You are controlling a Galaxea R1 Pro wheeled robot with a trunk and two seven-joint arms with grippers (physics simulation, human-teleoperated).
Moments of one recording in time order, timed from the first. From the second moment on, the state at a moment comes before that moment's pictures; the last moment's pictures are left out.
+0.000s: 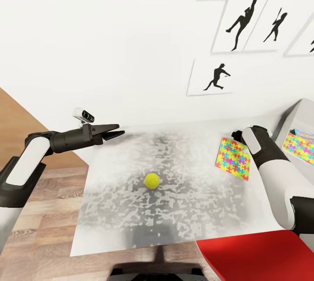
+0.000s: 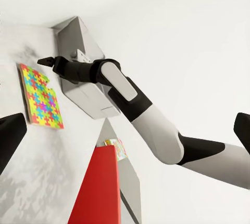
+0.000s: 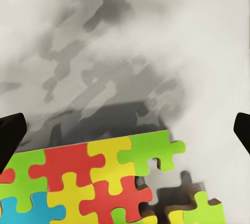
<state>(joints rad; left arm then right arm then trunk) -0.86 0.42 -0.22 -1.46 1.29 1.04 -0.66 -1.19 -0.21 -0.05 -0.62 -0.48 0.60 -0.52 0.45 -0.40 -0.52</state>
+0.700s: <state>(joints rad) -0.86 0.42 -0.22 -1.47 1.29 1.04 -0.66 -1.19 -0.21 -0.05 -0.62 -0.48 0.60 -0.52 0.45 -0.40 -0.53</state>
